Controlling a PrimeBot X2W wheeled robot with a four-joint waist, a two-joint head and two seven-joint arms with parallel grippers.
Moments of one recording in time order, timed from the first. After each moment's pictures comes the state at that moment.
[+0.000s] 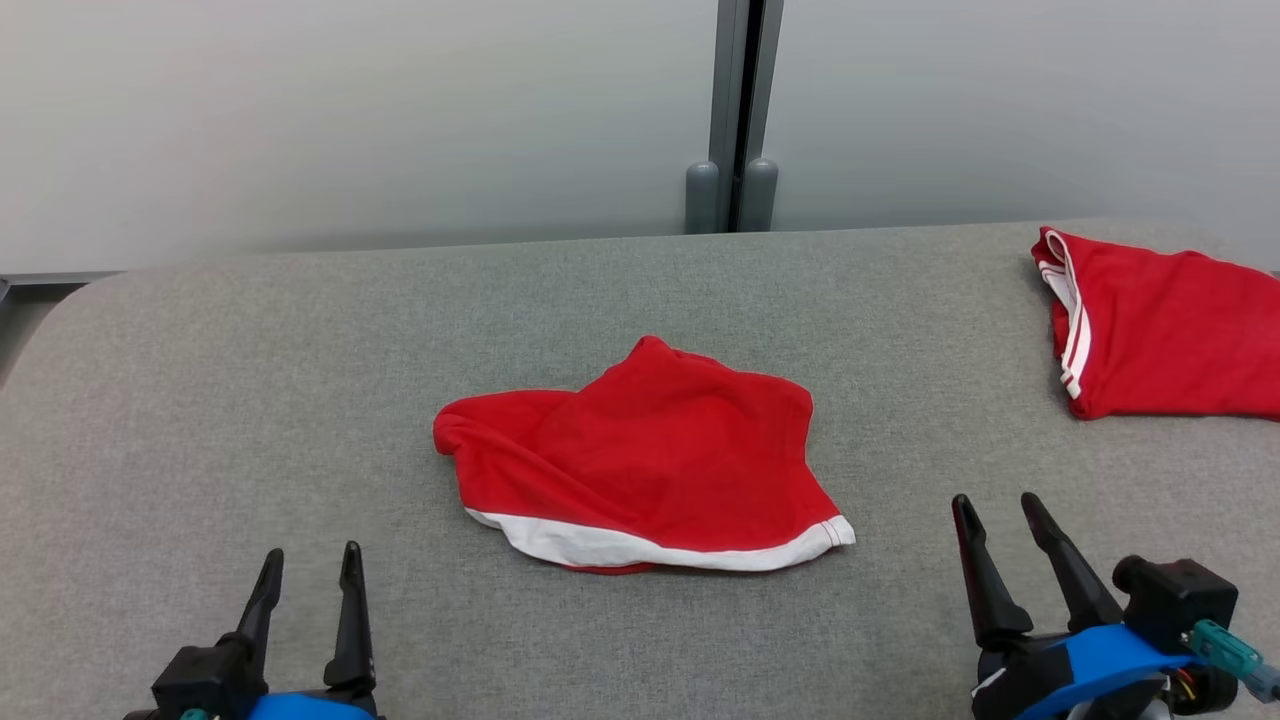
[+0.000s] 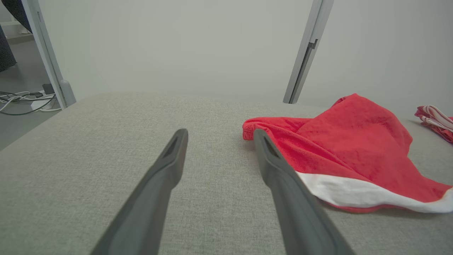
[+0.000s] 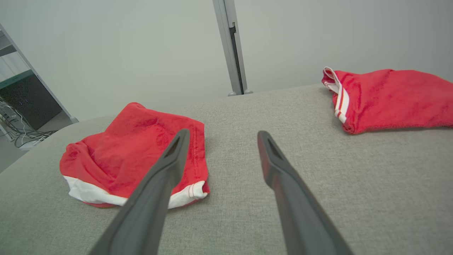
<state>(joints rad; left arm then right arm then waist) 0.05 0.18 -0.11 0.25 -0.31 -0.04 -0.26 0.01 -0.05 0.00 0.11 0.28 0.13 -0.08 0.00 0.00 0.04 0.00</state>
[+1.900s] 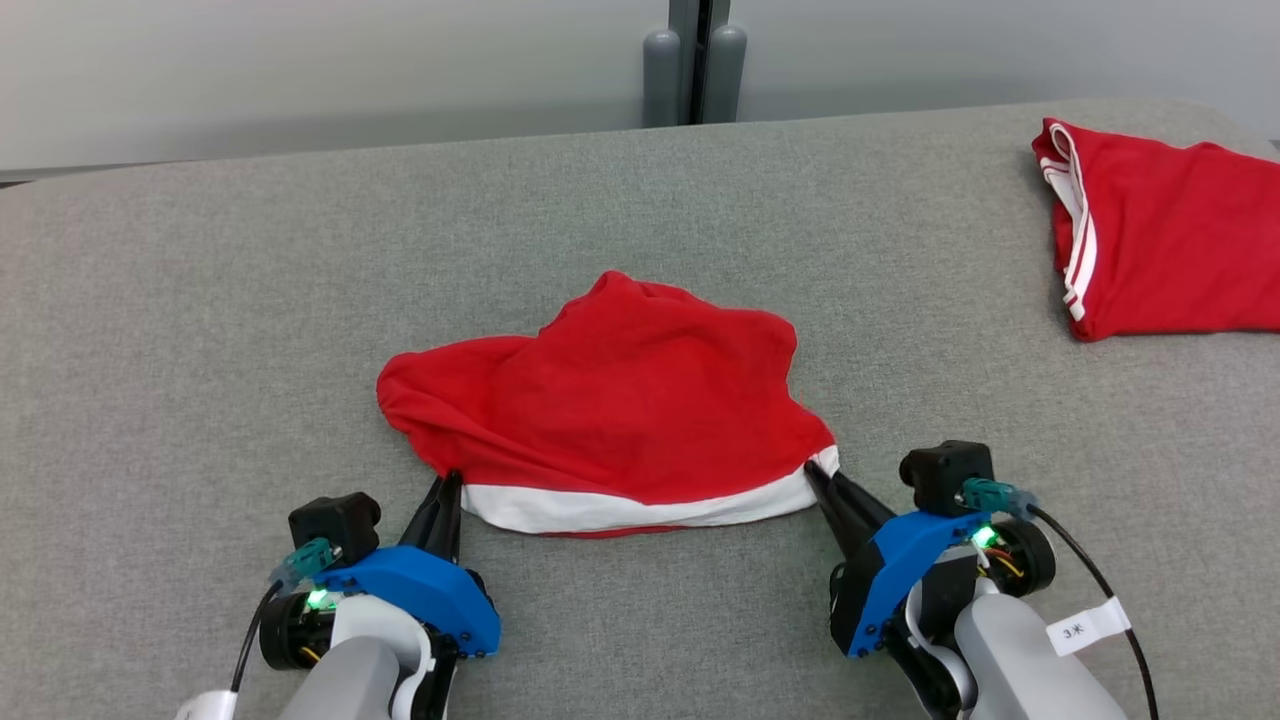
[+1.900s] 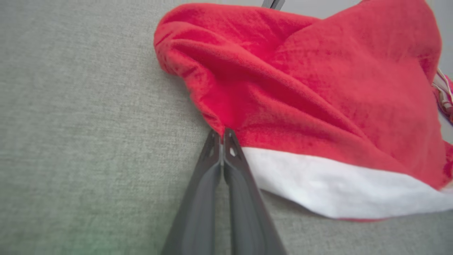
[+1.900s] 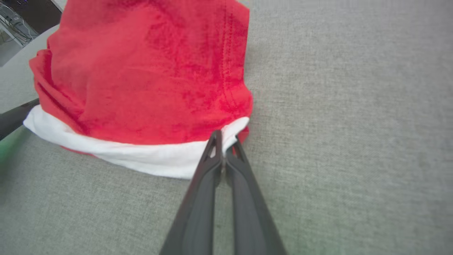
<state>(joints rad) -0.41 0.08 -0.35 0.89 -0.58 -0.13 -0.23 -0.38 -0.05 0.29 0.61 0.31 0.13 0.03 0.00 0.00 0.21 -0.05</state>
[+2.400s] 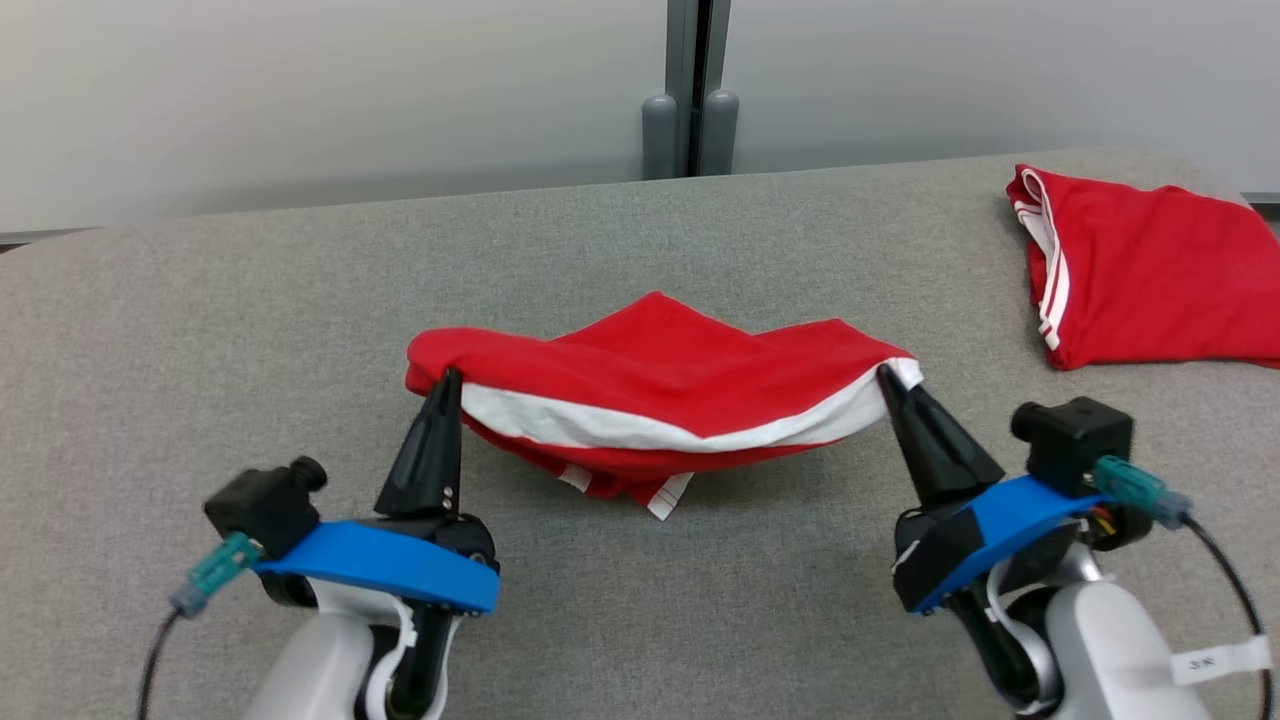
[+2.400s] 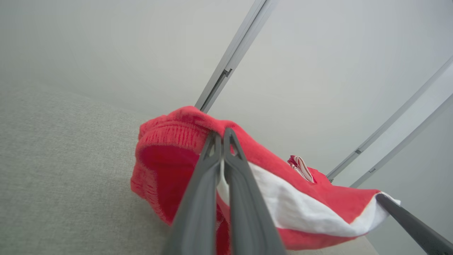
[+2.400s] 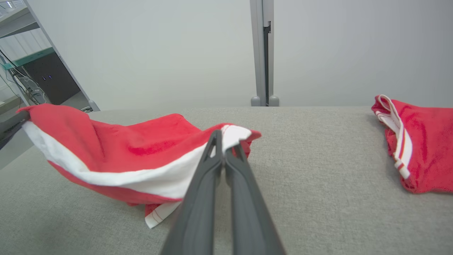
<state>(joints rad) -0.26 0.13 -0.34 0.33 -0.75 -0.13 -0.24 -0.27 -0.05 0.15 0.20 0.27 0.13 0.04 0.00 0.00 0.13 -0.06</state>
